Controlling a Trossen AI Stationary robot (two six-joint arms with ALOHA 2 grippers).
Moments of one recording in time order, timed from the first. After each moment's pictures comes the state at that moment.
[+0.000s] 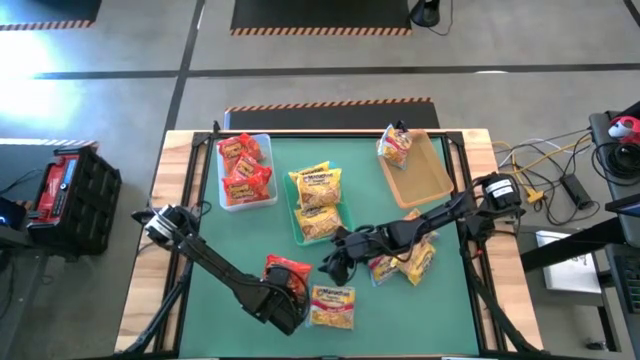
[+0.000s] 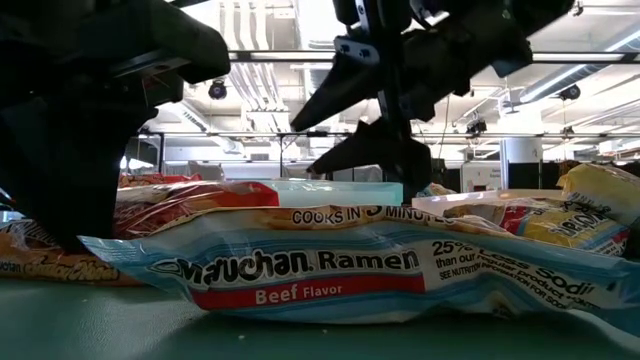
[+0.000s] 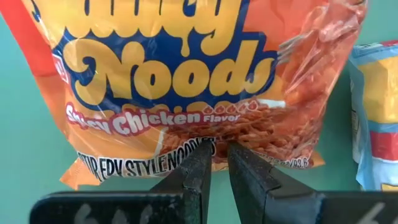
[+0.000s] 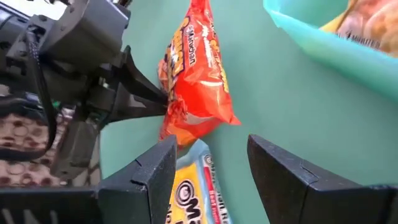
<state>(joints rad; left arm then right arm) -0.64 2.01 1.38 -0.87 -0.22 -1.91 0.26 1.80 0.97 0.29 0.01 0.91</state>
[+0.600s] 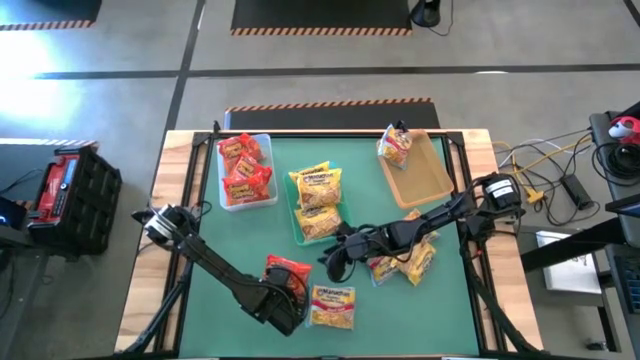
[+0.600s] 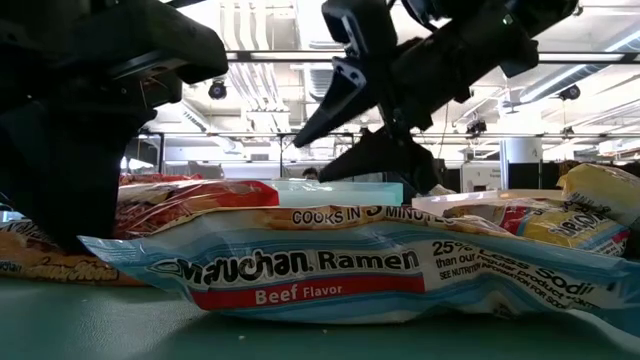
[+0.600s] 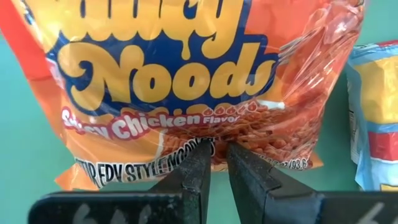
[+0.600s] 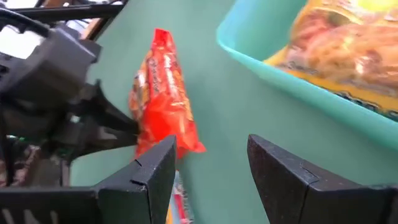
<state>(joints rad) -0.63 2.05 1.36 -0.83 -0.25 -1.90 0.26 1.80 0.97 0.26 0.17 0.94</state>
